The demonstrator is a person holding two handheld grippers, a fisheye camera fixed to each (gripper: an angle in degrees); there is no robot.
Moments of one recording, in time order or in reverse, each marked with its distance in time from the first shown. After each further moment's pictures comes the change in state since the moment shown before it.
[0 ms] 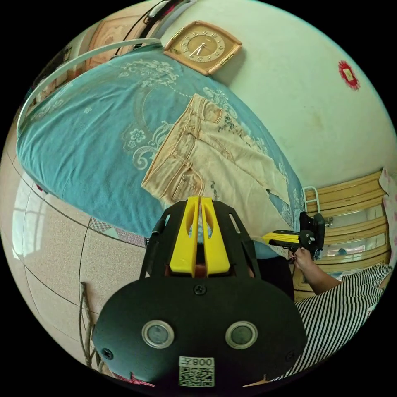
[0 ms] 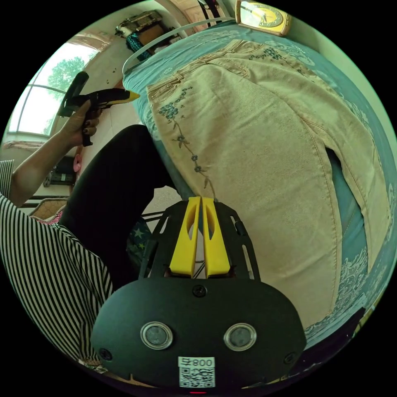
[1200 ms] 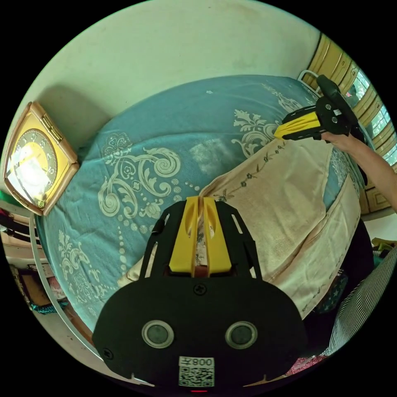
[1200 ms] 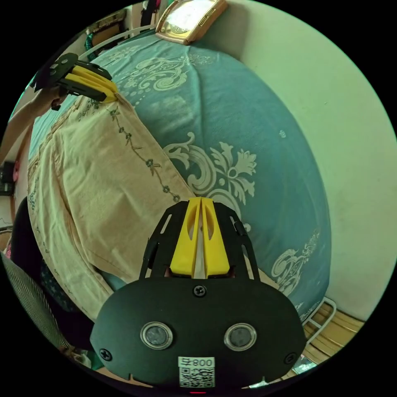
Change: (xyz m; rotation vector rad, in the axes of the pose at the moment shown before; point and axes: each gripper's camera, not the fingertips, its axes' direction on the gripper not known) left arm 0.186 -0.255 0.439 -0.253 -0.337 0.853; right arm 0.126 -0.223 -0.158 0.025 0.515 -0.002
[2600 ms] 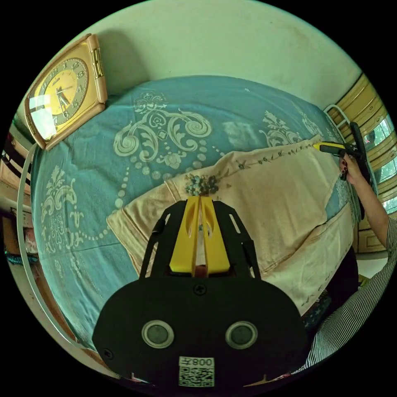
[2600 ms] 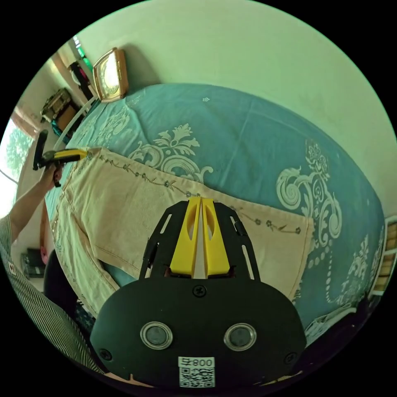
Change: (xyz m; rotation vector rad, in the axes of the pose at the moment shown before) left arm -0.094 0.061 -0.113 0.043 0.046 -0.254; right arm 0.134 0.145 0.059 0.202 -0.282 0.500
